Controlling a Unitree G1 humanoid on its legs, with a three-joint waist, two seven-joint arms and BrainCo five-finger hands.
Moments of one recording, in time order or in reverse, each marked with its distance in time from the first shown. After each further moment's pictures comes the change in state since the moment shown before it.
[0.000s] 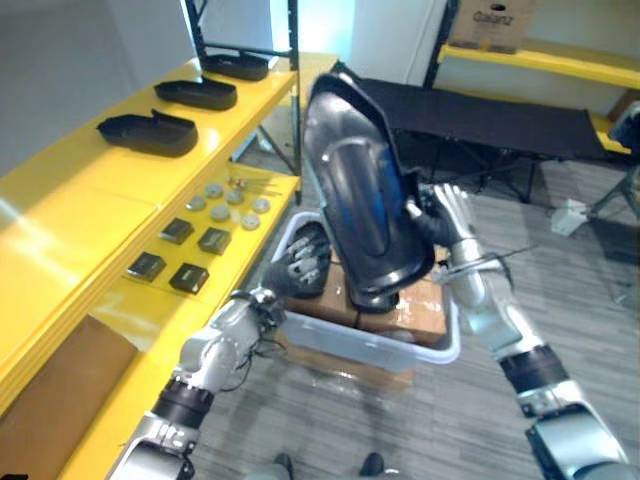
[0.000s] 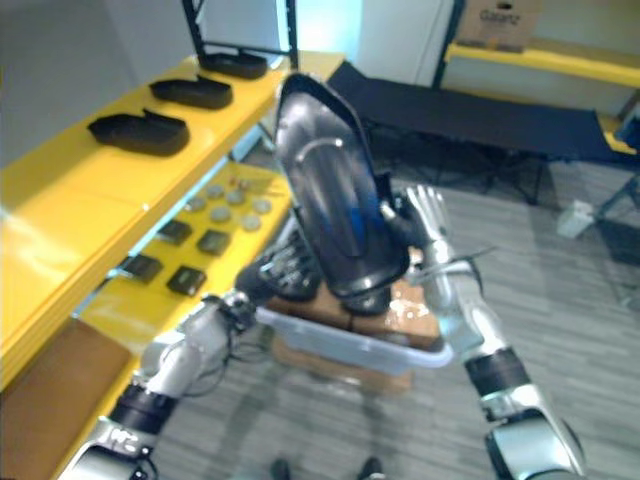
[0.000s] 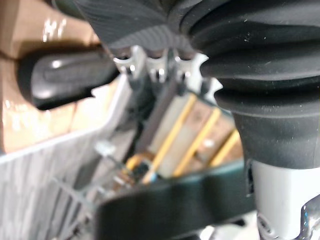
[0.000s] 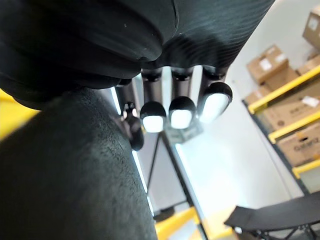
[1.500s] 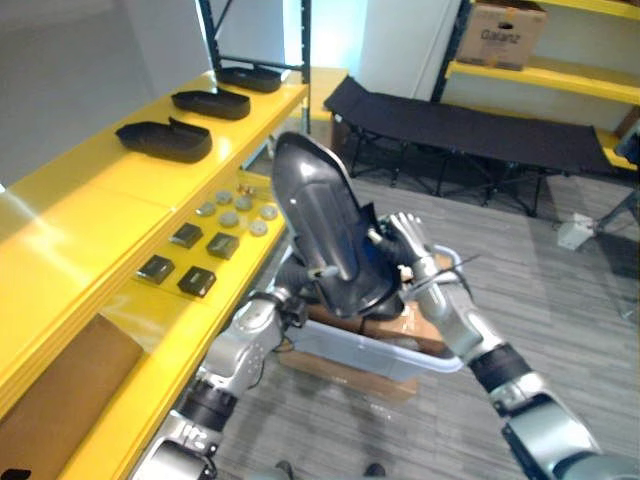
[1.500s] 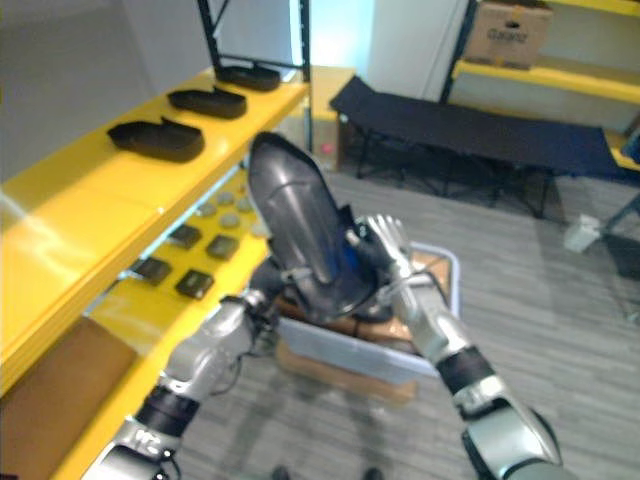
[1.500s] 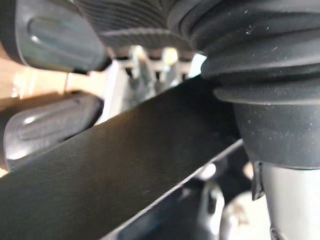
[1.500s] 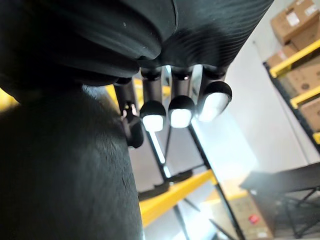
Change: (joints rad) left arm 0.033 -0.115 -0.025 -0.014 0.328 -0.068 0.211; right arm -0.025 0.101 0.134 0.145 -0.022 -0.076 -0.052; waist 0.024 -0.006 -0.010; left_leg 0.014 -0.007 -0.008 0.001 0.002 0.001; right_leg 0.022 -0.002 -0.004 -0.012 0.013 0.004
